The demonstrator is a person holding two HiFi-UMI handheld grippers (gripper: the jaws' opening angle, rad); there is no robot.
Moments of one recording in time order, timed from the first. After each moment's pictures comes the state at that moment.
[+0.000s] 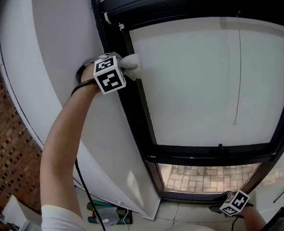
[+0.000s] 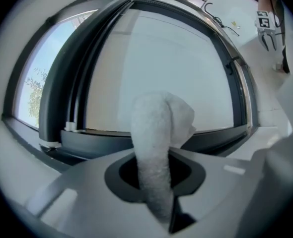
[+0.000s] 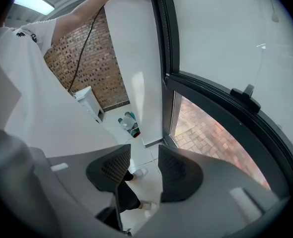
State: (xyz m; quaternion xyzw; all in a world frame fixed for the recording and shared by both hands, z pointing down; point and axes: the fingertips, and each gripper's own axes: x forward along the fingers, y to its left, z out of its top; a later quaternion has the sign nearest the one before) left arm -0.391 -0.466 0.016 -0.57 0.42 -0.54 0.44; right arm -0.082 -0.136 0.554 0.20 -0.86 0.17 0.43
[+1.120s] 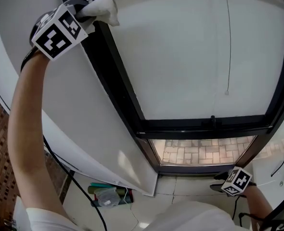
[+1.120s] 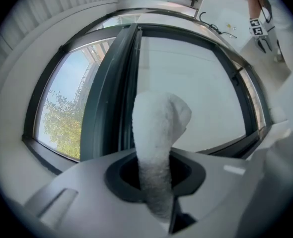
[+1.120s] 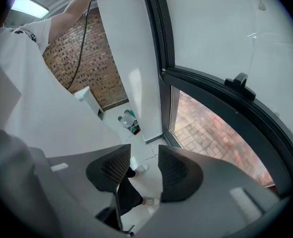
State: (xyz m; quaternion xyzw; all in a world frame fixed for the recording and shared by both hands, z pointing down) left arm -0.333 -0.393 -0.090 -0.56 0.42 -0.46 0.54; right arm -0.059 -0.128 0.559 0.21 -0.86 0.19 0.43
